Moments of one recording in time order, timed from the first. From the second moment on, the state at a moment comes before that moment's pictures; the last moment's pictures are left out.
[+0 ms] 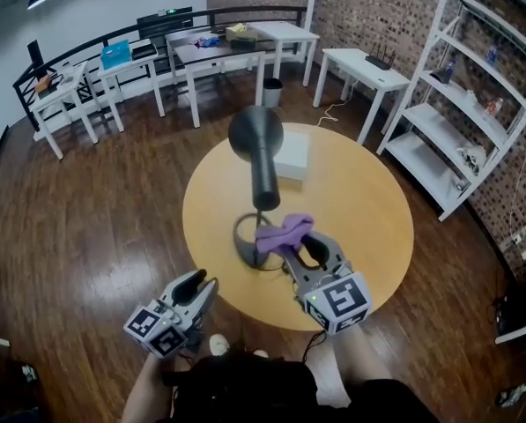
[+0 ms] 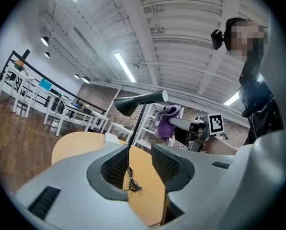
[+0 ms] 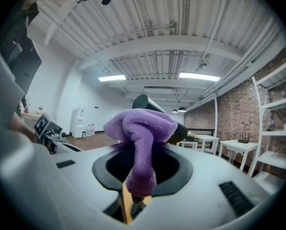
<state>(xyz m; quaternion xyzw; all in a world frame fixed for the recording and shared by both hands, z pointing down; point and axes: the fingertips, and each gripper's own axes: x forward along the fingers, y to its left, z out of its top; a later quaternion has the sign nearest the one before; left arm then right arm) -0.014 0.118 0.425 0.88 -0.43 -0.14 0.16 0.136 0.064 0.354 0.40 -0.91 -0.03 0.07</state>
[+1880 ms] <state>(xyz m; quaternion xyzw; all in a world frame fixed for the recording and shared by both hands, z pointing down) -0.018 -0.084 0.381 0.98 0.03 -0.12 0.14 0.113 -0.001 0.437 0.74 -0.67 0.03 0.03</state>
